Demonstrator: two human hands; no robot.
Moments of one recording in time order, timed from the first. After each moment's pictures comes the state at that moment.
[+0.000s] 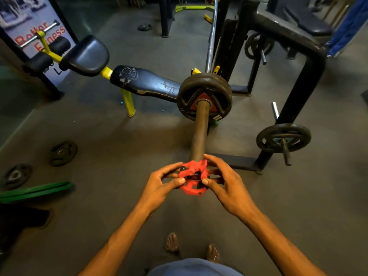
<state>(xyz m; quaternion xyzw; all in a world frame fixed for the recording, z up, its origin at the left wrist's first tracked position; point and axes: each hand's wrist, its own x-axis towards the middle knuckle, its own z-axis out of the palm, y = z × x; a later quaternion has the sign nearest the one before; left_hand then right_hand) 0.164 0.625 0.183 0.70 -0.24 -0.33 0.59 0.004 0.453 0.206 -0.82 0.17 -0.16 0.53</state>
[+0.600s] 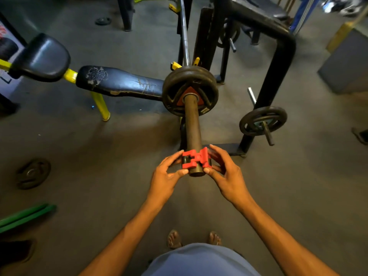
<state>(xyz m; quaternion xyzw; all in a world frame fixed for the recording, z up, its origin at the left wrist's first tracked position) 0.194 0.600 0.162 0.71 -0.32 -0.30 0.55 0.023 0.470 0.182 -0.75 0.29 -0.23 0.55</state>
